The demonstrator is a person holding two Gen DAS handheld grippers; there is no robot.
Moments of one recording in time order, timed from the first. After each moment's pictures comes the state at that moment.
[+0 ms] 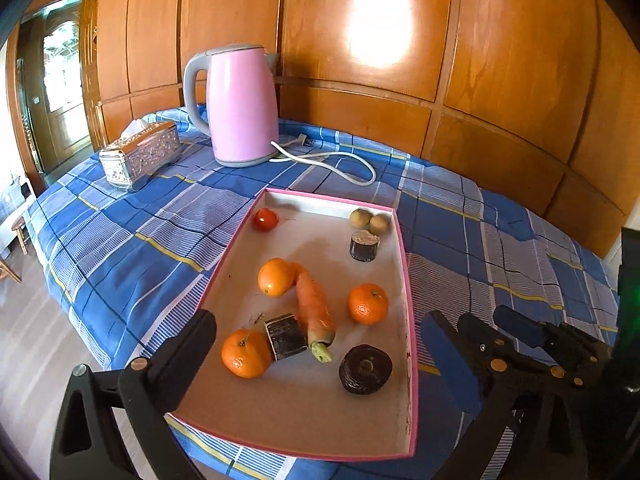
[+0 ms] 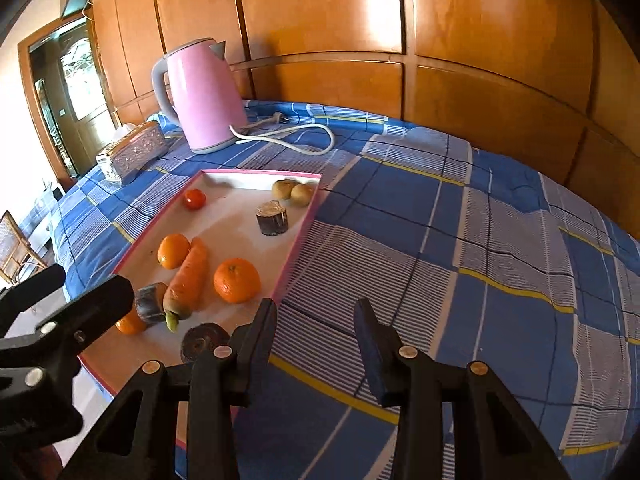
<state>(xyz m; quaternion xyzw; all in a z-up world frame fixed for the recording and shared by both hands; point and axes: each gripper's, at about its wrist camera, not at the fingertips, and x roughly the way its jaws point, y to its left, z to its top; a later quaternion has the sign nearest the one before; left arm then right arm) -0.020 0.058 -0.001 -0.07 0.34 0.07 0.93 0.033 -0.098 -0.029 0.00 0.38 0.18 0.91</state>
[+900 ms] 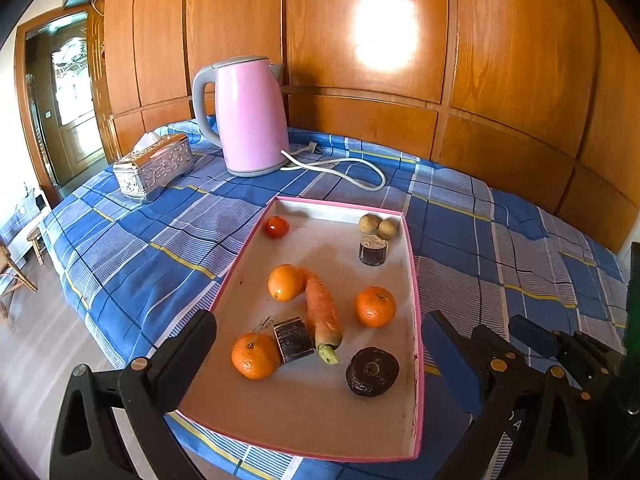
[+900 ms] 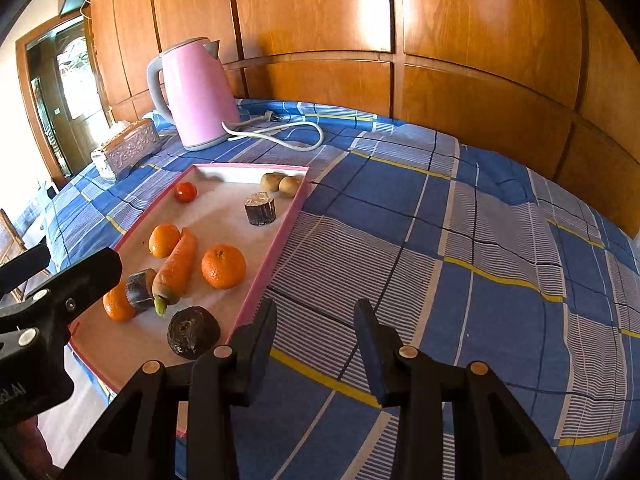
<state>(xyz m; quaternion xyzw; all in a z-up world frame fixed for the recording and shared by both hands) -0.023 0.051 0.002 -0.05 0.33 0.10 0.94 0.023 -0.103 -0.034 -0.01 0.37 0.17 0.91</state>
